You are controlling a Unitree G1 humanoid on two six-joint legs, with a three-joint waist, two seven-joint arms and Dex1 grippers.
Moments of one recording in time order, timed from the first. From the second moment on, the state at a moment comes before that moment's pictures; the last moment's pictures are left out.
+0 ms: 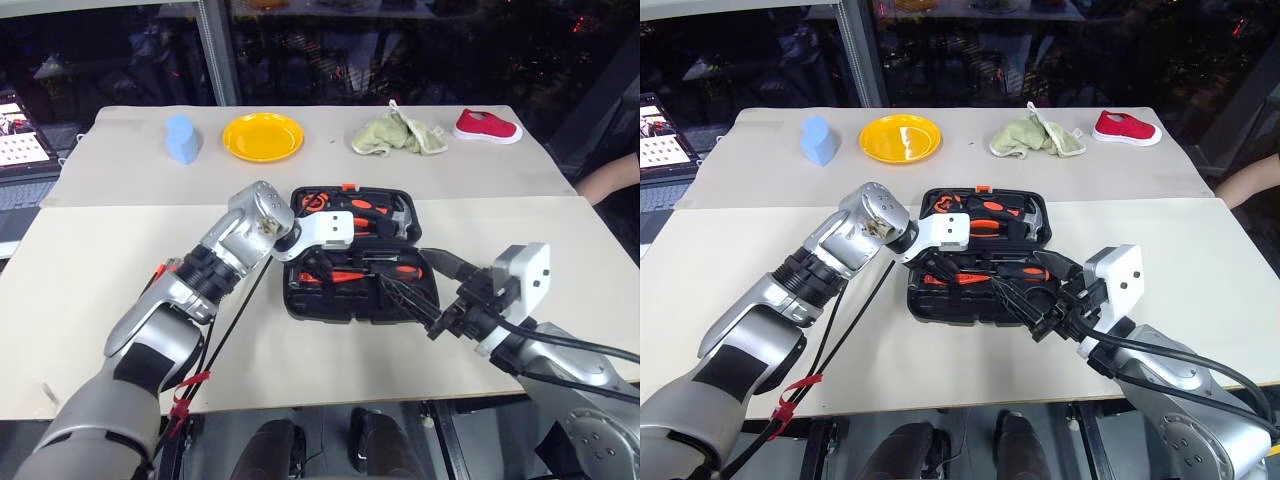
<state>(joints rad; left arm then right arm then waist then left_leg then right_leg) -1.09 0.49 -0.63 0.37 0.14 0.50 -1.43 0.02 -0.59 -0.22 -0.86 0.89 0.72 0.25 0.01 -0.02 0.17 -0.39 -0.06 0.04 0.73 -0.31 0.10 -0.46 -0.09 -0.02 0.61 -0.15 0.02</state>
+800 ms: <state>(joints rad) -1.13 0.45 -0.65 0.44 0.22 0.46 -1.46 0.03 -0.58 -0.22 -0.86 0.89 0.72 0.25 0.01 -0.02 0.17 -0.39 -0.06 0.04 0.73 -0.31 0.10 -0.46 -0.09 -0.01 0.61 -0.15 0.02</state>
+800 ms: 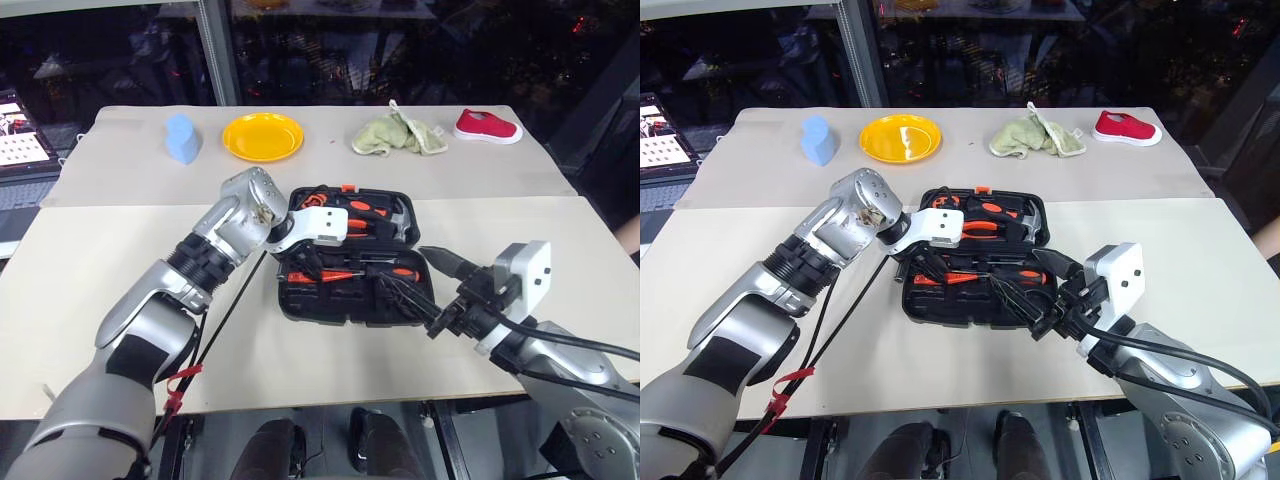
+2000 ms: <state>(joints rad) -0.95 0.42 -0.32 0.67 -0.09 0.12 -1.54 0.05 -0.76 -0.27 -0.86 1.01 0.75 0.32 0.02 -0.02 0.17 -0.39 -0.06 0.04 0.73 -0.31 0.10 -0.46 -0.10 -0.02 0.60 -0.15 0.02</state>
